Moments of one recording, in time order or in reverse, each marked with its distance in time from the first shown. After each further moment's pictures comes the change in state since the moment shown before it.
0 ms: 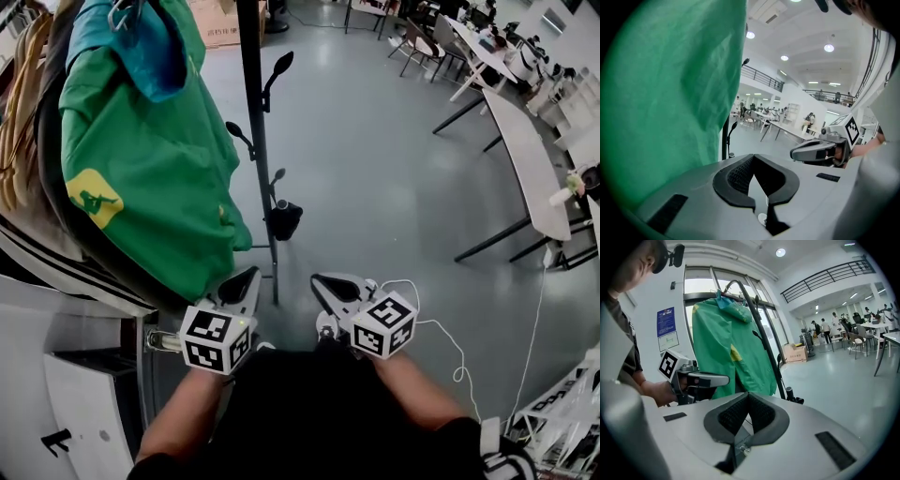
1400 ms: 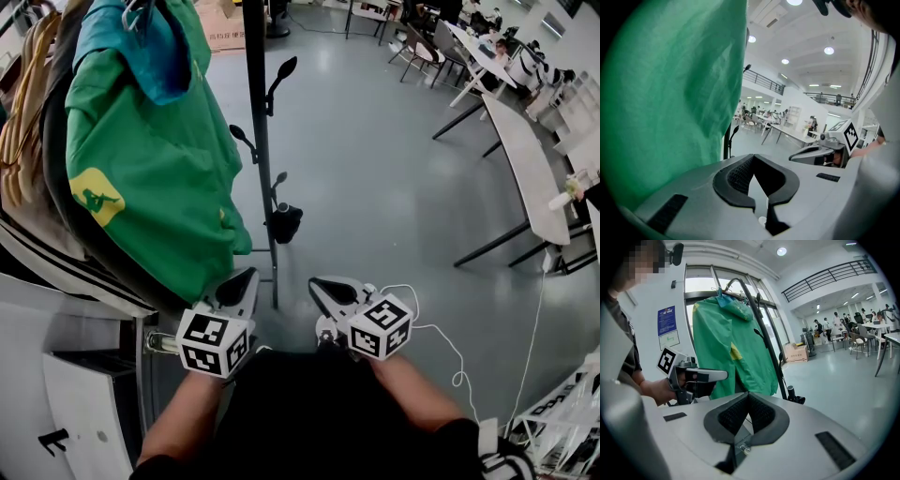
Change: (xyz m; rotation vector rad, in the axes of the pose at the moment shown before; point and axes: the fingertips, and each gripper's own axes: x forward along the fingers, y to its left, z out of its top) left arm -0.010 0.002 0.010 -0.006 -0.040 0.014; right arm 0.003 0.005 -0.002 -0.007 0.009 0.007
